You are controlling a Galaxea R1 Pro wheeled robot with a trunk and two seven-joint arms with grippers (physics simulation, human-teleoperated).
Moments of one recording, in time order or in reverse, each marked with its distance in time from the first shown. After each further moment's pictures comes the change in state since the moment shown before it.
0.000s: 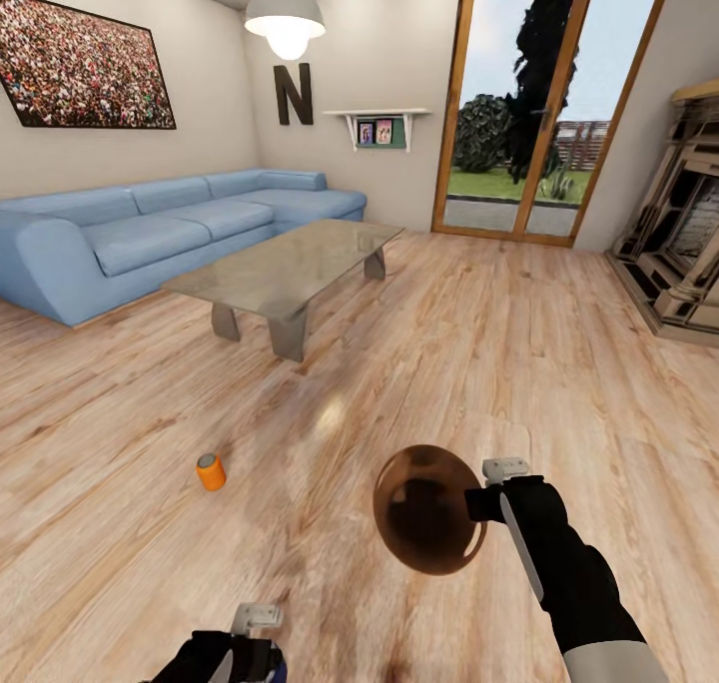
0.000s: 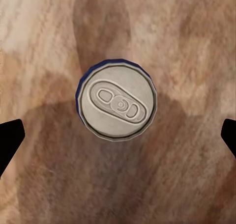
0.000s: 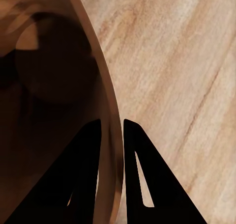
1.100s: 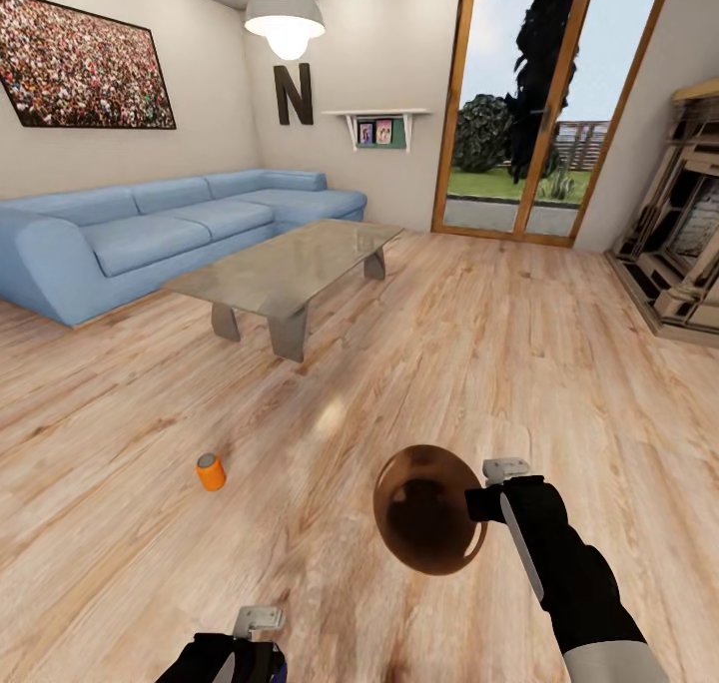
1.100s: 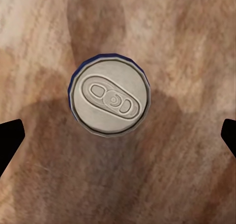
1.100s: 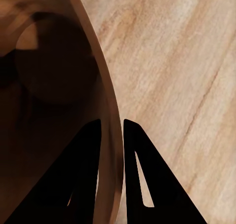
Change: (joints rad) left arm 0.004 -0.007 0.000 0.001 0.000 0.001 0.000; right arm 0.000 -0.001 0.000 0.000 0.000 0.000 0.000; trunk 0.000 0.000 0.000
